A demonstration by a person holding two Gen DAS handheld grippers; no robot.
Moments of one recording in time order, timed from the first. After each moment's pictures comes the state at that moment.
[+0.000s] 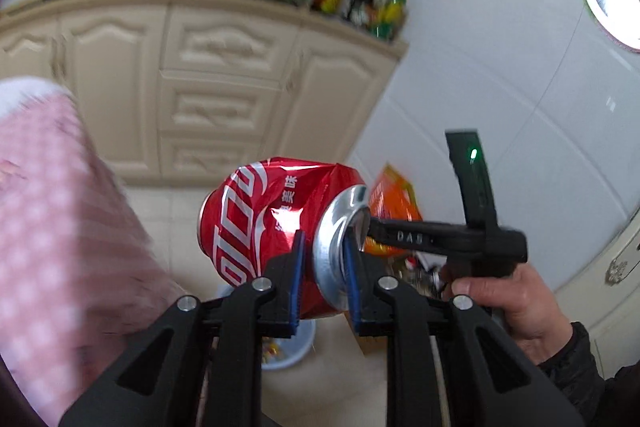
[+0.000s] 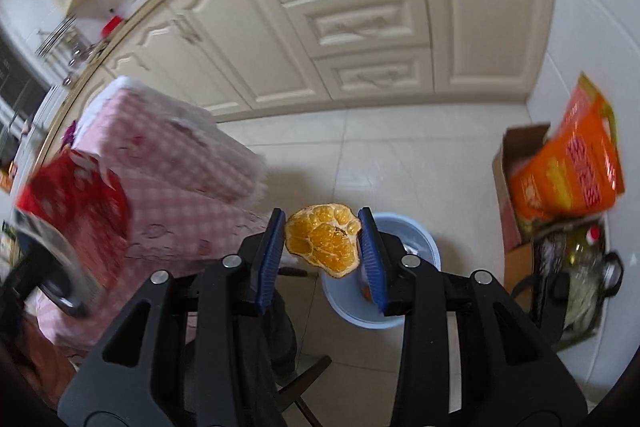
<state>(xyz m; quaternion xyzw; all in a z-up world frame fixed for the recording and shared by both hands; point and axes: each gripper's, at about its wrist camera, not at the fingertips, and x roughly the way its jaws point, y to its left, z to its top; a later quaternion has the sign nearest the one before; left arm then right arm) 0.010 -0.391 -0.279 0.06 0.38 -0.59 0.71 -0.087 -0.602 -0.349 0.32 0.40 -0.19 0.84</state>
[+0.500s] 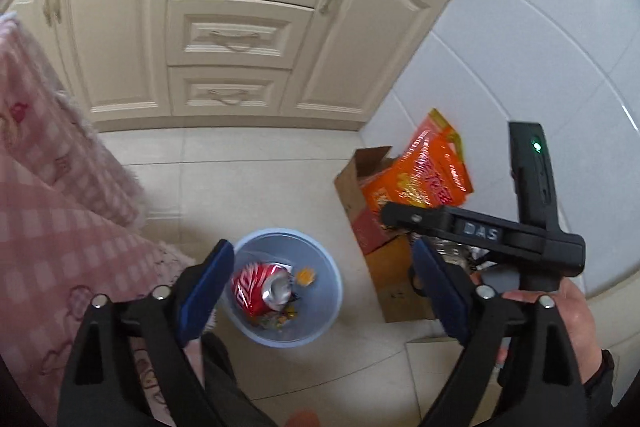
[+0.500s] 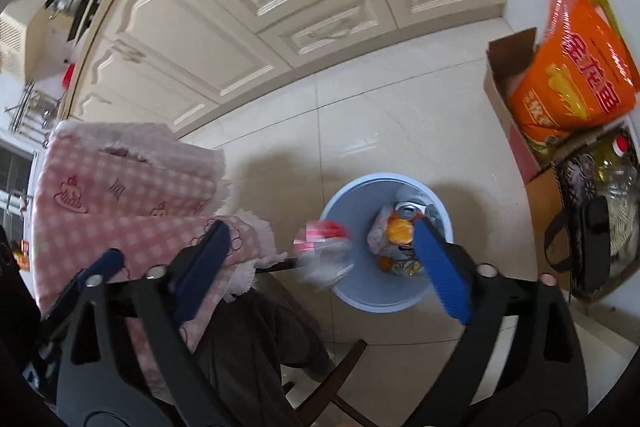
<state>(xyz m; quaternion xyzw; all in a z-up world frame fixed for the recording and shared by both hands) 0.041 -0.460 -0.364 0.12 0.47 -0.52 0.70 -0.094 -0.643 -0.421 0.43 0.41 -0.23 0.77</state>
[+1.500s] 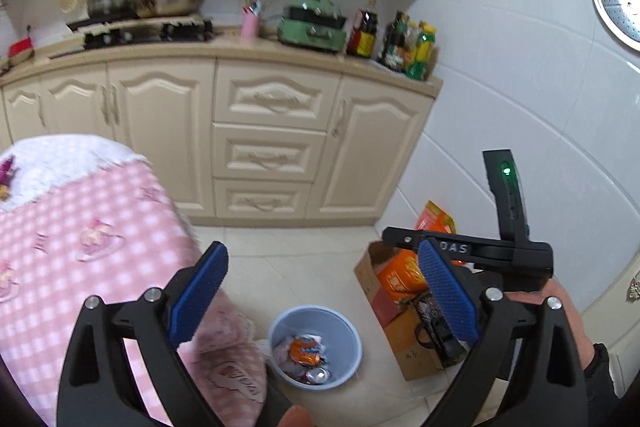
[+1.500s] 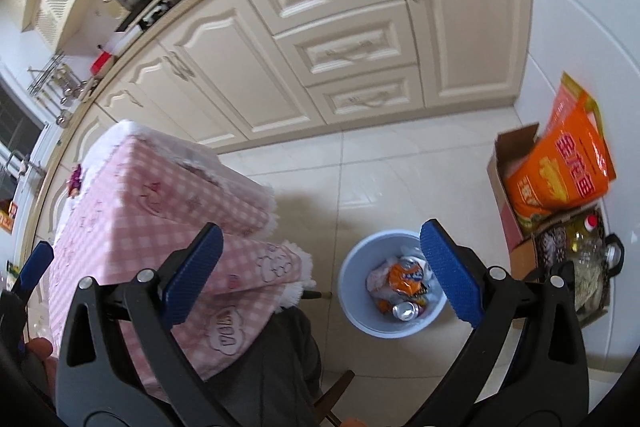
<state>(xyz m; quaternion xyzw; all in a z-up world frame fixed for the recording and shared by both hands) 0.026 -0.337 -0.199 0.06 0.30 -0.52 0.80 -0.073 -0.575 -0.277 0.32 0.35 -0.23 0.85</state>
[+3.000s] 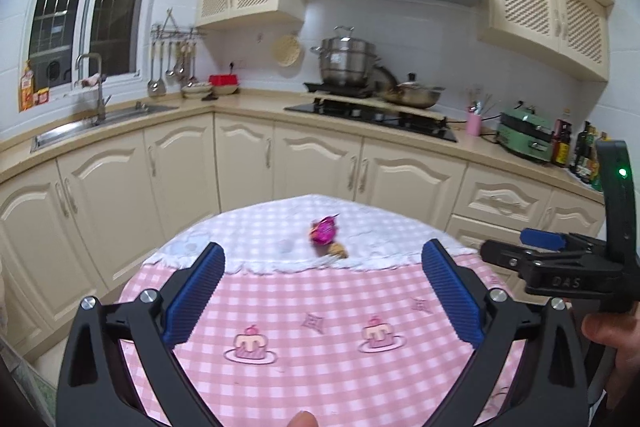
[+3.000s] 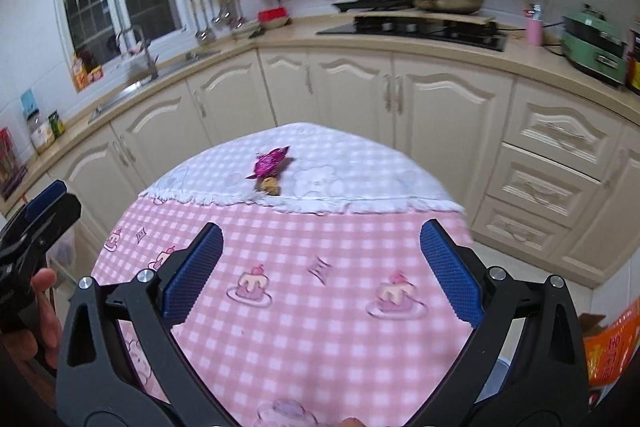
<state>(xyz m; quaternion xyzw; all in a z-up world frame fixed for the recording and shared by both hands) 0.177 -0.045 -0.124 0.00 0.21 -0.21 0.96 0.170 -0.297 -0.157 0.08 0.31 -0.01 0.95</state>
